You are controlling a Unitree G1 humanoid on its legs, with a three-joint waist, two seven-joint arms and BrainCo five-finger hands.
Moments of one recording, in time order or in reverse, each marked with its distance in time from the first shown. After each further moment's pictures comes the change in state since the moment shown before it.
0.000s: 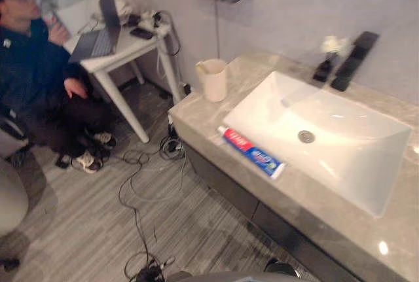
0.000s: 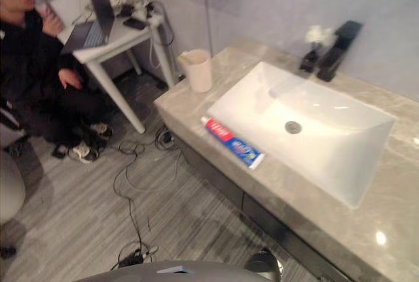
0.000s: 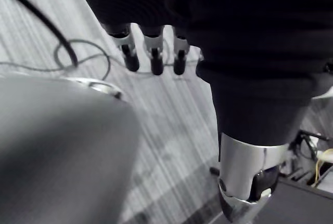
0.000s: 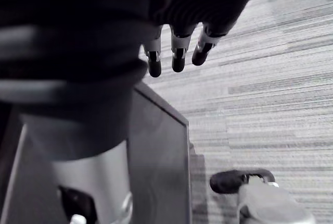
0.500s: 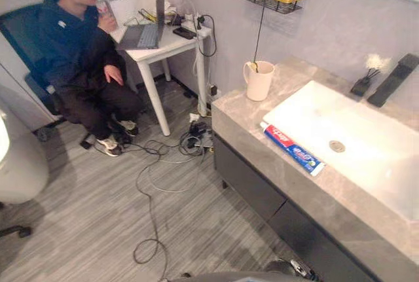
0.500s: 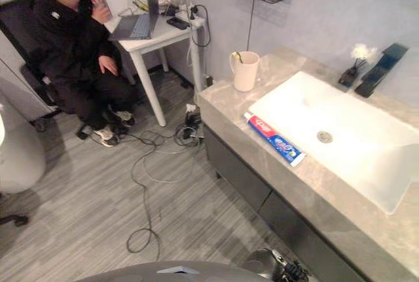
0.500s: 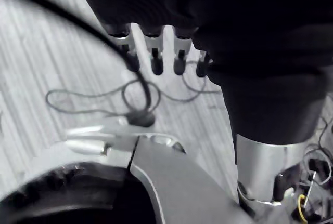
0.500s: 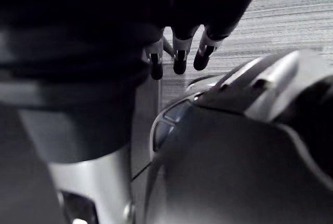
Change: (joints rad) left arm 0.104 0.005 0.051 0.040 0.044 0.014 -0.006; right arm -0.052 0.204 0.021 -0.088 -0.029 0.015 0.064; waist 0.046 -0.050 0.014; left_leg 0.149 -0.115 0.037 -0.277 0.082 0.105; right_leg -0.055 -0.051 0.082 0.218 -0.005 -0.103
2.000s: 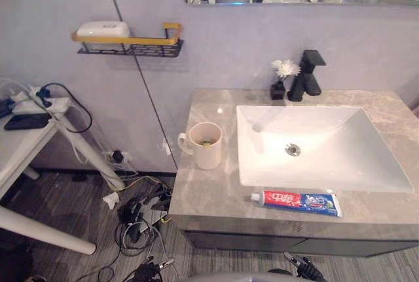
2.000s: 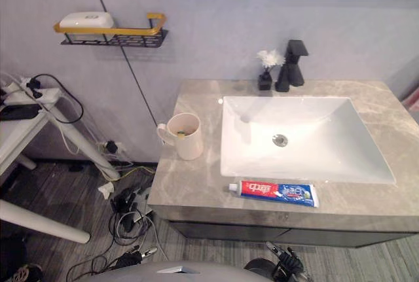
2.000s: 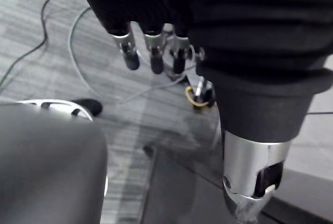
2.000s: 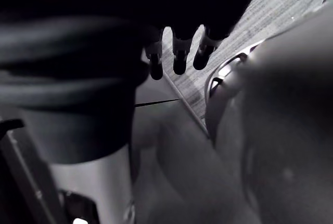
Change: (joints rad) left arm -0.081 0.014 -0.180 -0.003 -0.053 -0.026 0.015; right arm -0.040 -0.062 0.147 0.046 0.038 -0.016 0.001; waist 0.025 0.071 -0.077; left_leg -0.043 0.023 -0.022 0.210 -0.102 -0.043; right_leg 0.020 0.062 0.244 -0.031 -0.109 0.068
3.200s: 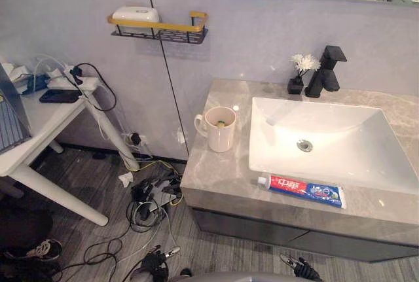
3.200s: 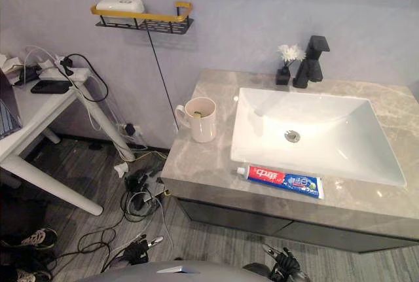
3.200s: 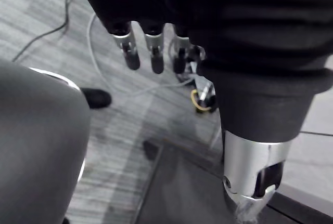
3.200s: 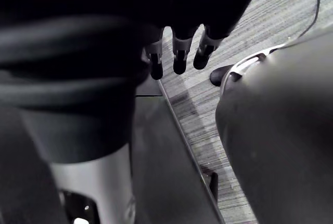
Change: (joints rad) left arm -0.035 -0.028 0.003 -0.036 0.009 -0.008 -0.007; right arm 0.004 0.001 0.036 0.000 -0.048 0.000 0.000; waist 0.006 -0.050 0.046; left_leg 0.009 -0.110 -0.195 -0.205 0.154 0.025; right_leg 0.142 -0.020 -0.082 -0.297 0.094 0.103
